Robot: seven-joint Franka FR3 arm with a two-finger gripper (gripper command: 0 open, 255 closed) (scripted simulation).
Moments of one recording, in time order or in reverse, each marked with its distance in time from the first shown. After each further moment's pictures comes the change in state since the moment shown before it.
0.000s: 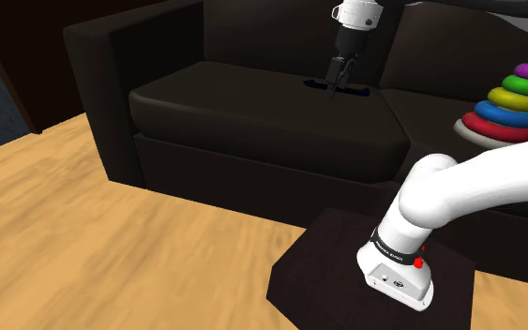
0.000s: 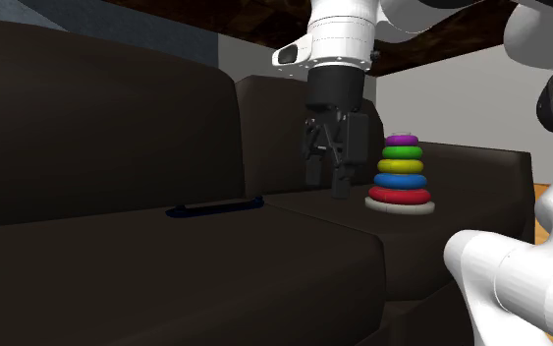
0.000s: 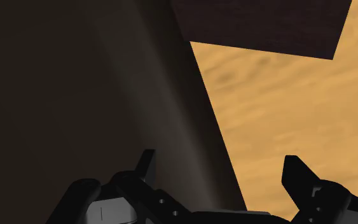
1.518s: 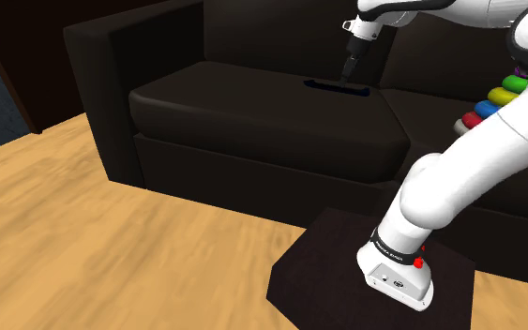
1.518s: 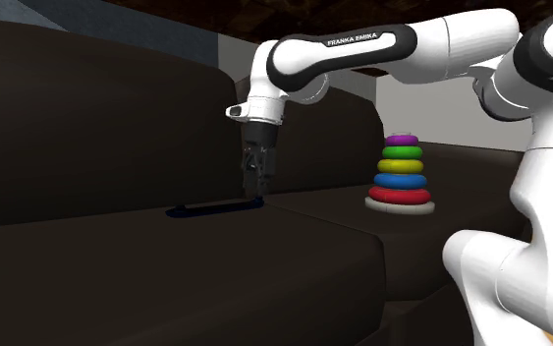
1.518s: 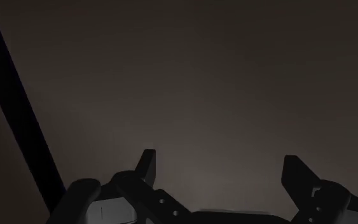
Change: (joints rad) arm 0.039 0.418 -0.573 0.262 -0.047 0.269 -0.698
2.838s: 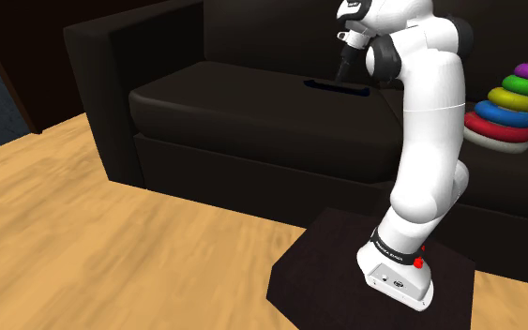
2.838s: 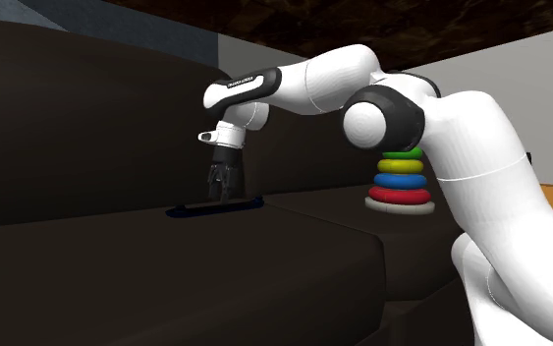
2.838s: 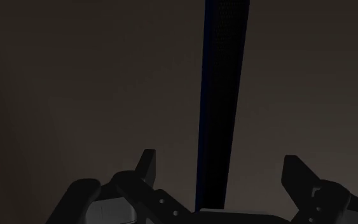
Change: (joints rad) arm -0.241 0.814 -0.226 0.651 0.653 -0.115 -0.675
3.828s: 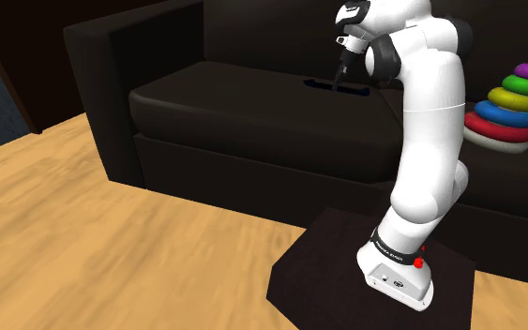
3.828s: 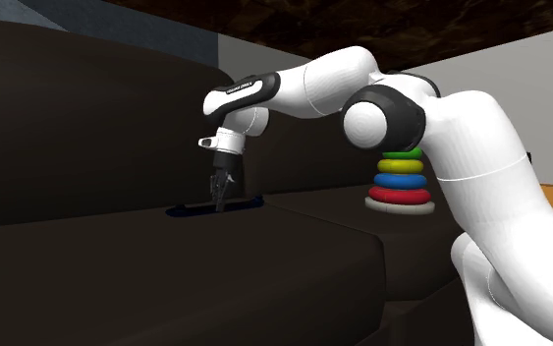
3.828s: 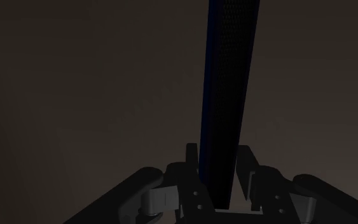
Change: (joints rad) arm 0.009 0.000 0.001 -0.043 0.003 0.040 -0.012
